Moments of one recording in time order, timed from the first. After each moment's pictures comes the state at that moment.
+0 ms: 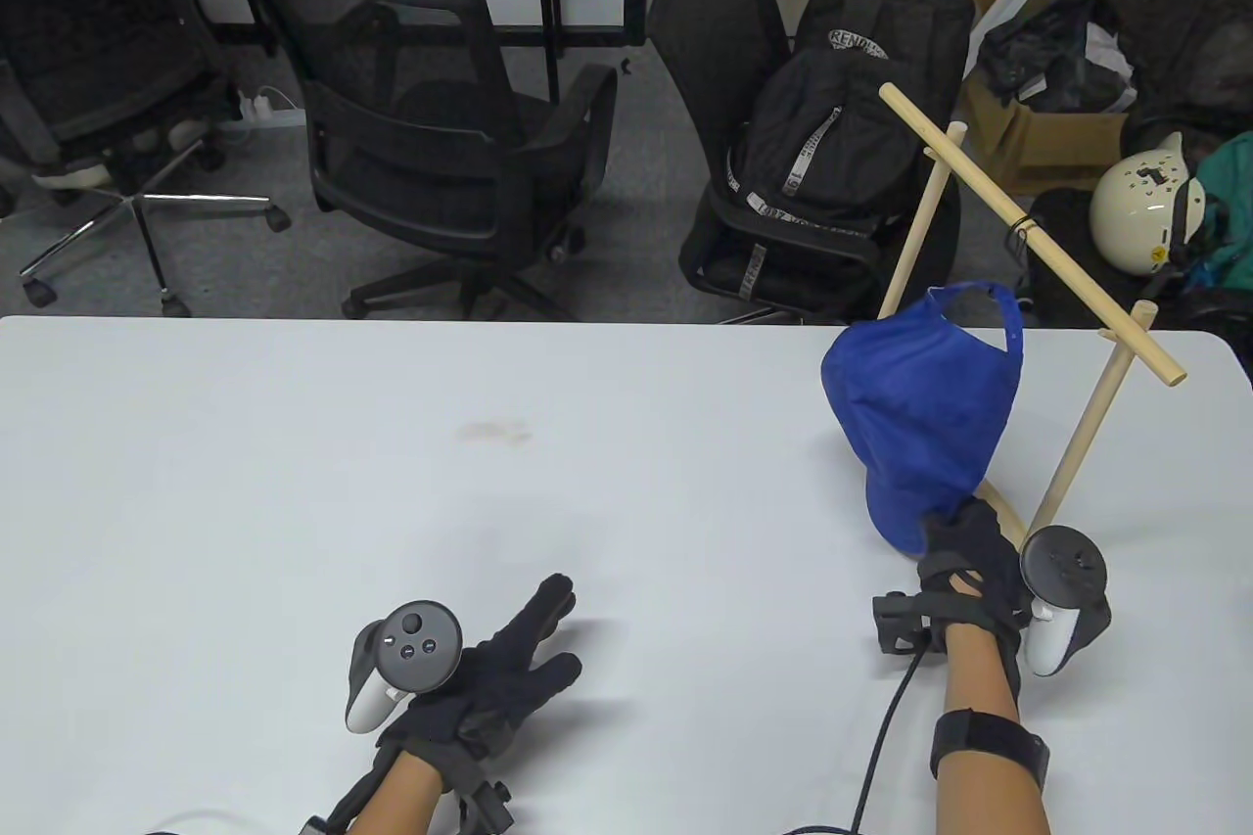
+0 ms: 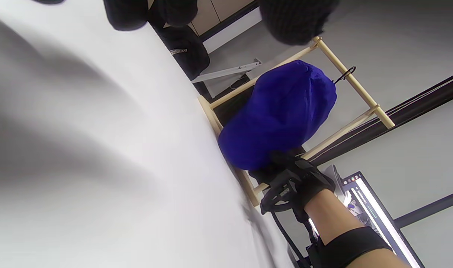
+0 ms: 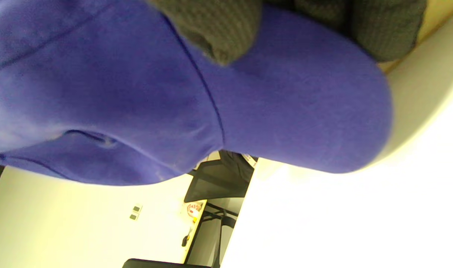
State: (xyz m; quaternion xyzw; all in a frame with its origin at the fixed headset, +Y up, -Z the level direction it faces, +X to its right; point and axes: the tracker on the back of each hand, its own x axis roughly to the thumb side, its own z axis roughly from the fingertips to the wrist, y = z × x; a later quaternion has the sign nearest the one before) left_hand -0.176 -0.756 -0.278 -0.15 -0.26 0.47 0.83; right_hand 0.323 -0.760 -0.346 -0.18 -0.15 0.80 0.56
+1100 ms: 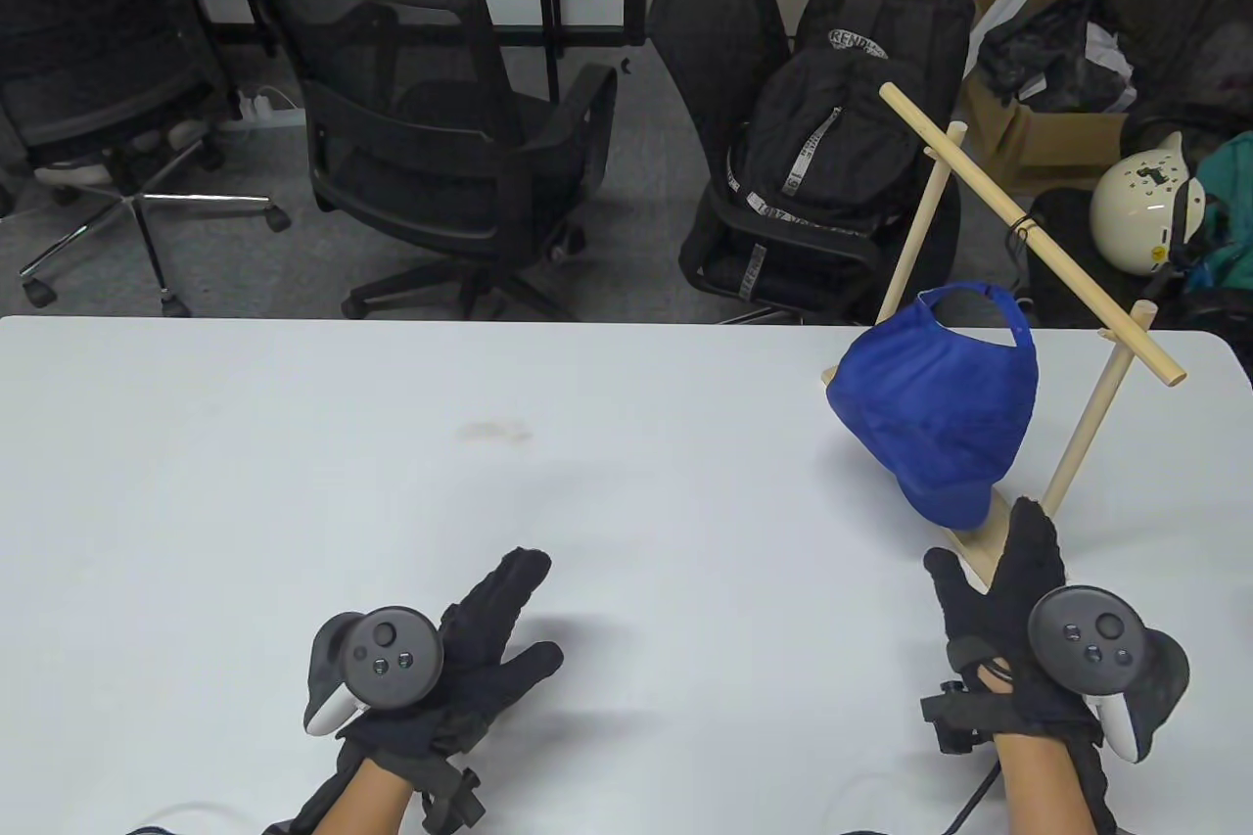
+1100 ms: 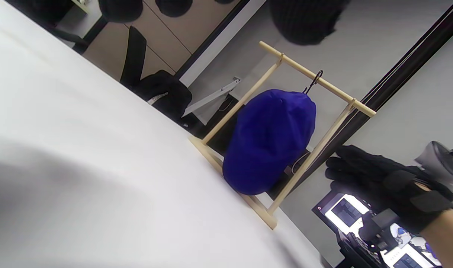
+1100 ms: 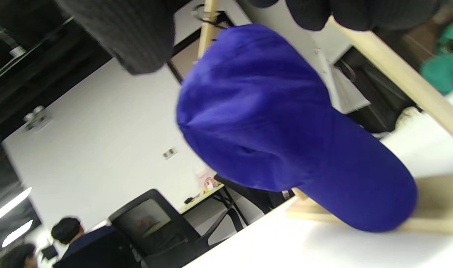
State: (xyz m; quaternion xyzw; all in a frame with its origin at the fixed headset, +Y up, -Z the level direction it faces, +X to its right) left_hand -0.192 -0.691 -0.262 -0.04 -0.28 0.36 0.89; right_hand 0.282 -0.642 -0.252 -0.02 -0.20 0.94 0.28
